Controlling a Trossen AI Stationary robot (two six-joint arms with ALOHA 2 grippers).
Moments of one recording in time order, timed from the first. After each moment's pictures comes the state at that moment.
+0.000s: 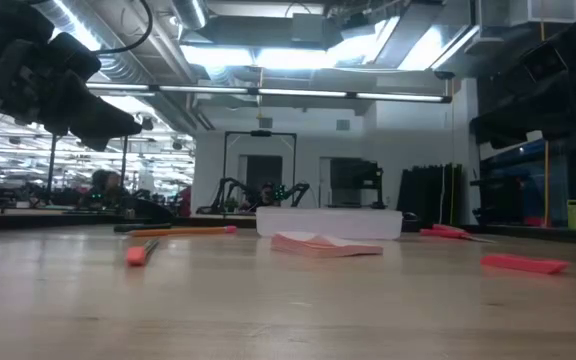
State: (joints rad) left arm 0.12 0.23 0.01 0.02 0.06 -0.15; right arm -0.06 0.21 0.01 0.05 -0.15 -0.01
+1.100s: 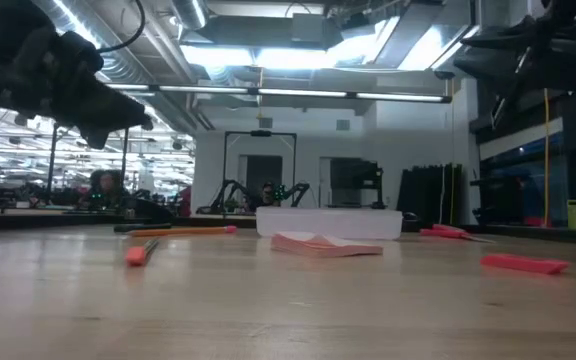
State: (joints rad) left arm 0.12 0.23 0.01 0.11 -0.04 -0.31; right arm -0.06 0.21 0.01 0.50 0.19 0.75
